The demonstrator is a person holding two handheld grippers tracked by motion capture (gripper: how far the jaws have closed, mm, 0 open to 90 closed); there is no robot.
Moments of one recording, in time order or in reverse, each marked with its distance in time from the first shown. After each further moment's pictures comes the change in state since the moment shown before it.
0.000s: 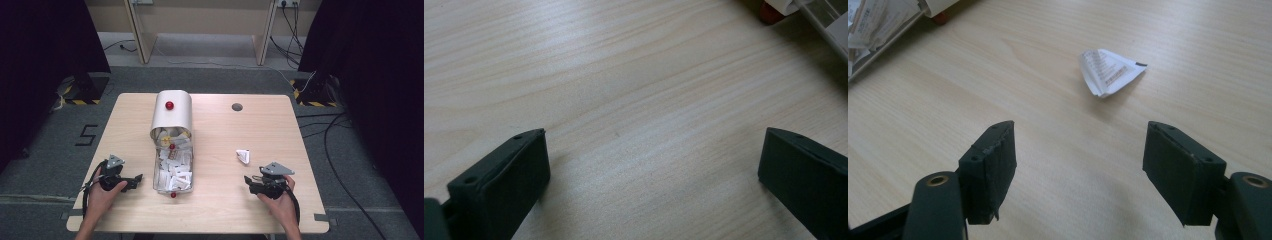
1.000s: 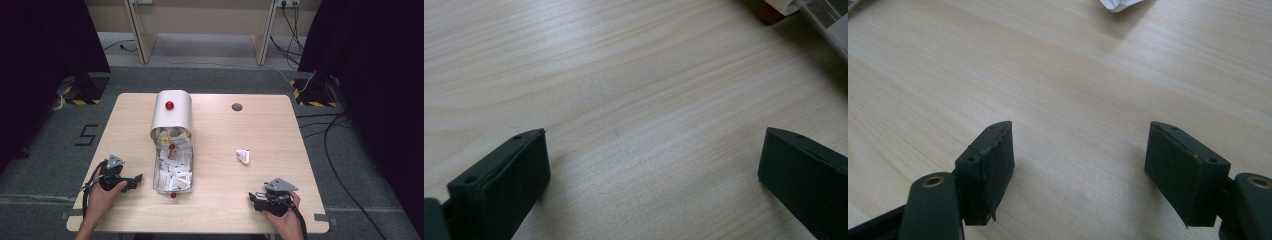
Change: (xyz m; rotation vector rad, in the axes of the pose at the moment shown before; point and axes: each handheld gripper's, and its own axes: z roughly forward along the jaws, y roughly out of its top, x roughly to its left) left arm 0.000 0.000 0.000 0.000 0.000 0.000; right arm 0.011 -0.038 -0.020 0.083 -0.015 -0.003
